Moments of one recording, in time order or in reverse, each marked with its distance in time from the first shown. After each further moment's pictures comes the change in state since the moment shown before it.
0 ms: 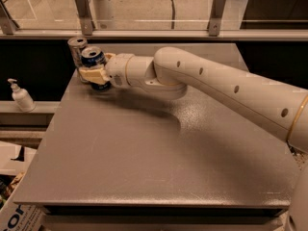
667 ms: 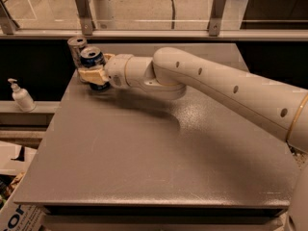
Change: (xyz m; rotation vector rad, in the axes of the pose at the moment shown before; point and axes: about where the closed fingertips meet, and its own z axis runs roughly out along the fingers) arm -0.001 0.001 0.000 0.001 0.002 0.006
